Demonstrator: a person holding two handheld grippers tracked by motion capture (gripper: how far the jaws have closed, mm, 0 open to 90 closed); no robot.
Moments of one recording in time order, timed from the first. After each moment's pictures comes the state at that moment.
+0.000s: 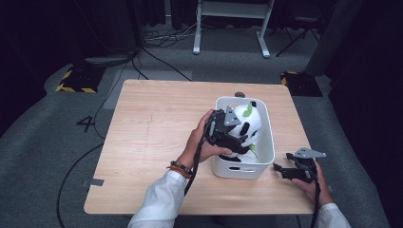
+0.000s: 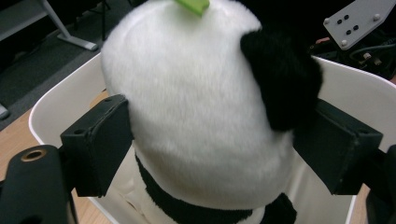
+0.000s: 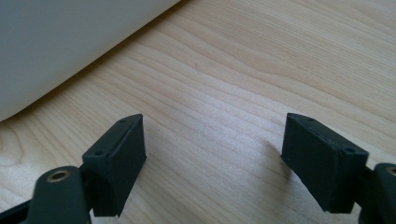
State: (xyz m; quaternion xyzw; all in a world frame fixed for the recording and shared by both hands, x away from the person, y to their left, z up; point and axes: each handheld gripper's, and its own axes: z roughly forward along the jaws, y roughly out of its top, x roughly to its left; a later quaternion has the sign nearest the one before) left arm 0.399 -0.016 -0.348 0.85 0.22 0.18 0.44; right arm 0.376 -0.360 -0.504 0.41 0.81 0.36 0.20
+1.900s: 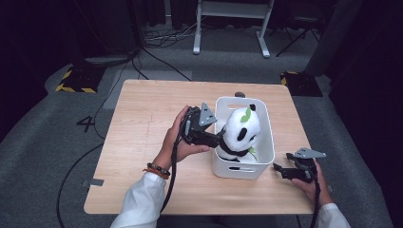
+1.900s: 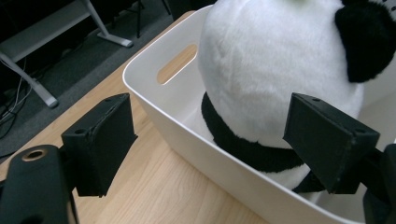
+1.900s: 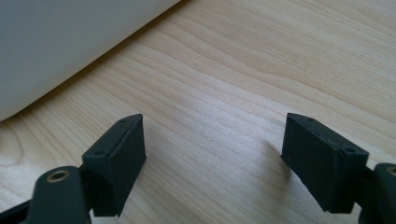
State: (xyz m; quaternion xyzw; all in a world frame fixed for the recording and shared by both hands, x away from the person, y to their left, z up) left arm 0.390 0.045 -0.338 0.84 0.25 0.23 0.42; right arm 0.375 -0.359 -0.504 0.42 0.81 0.36 0.20
